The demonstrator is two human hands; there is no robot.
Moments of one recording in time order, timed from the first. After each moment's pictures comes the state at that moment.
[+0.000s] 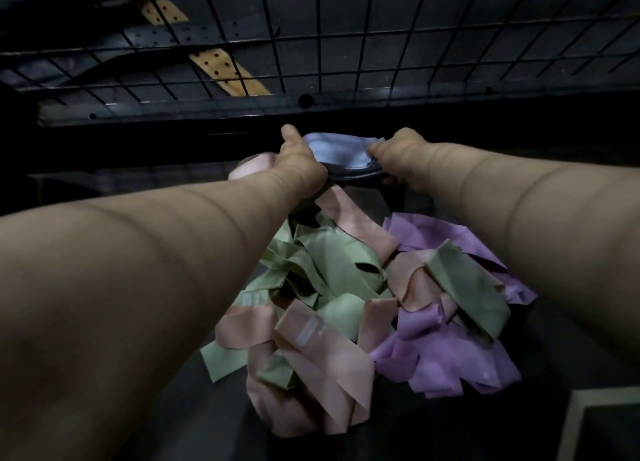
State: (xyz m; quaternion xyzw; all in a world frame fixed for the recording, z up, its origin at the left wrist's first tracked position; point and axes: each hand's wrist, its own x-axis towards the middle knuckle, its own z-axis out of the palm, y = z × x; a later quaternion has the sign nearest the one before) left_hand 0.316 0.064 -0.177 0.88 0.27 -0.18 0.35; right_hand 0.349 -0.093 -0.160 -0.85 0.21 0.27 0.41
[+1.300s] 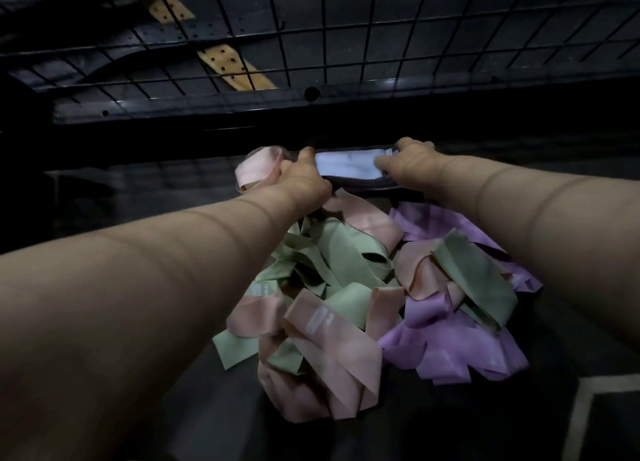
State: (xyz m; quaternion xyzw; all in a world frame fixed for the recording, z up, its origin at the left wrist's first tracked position) left_hand 0.277 0.070 -0.159 0.91 0.20 -0.28 0.23; right_hand 0.327 -0.108 -0.166 -0.92 0.10 0.29 0.24
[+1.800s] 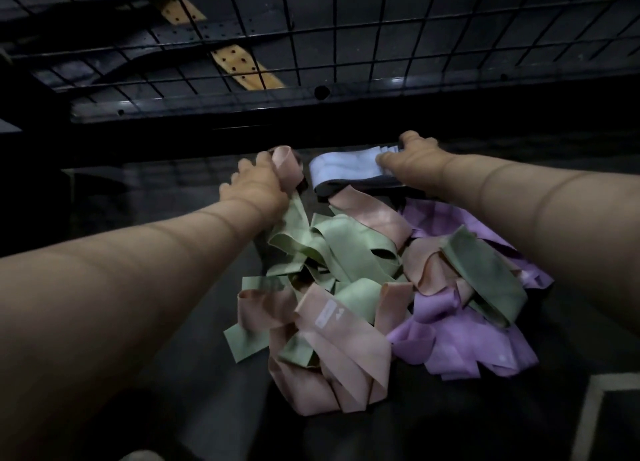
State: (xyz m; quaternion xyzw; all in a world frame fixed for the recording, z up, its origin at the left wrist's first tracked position) left_hand 0.250 0.131 -0.162 0.94 0.22 -0.22 0.10; right_hand 0.325 -0.101 -0.163 -0.92 0.11 0.27 0.25
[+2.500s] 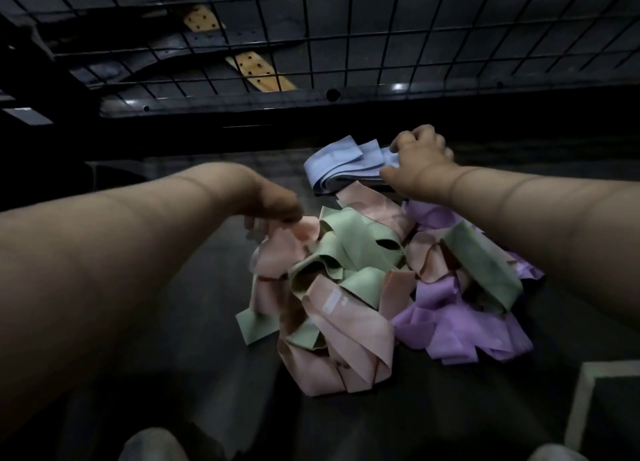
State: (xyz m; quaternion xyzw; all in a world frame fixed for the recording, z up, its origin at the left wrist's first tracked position) left_hand 0.226 0.129 -0.097 0.81 0.09 -0.57 0.13; right_hand 0.287 -0.093 -0.140 -0.97 -0.01 0.18 0.14
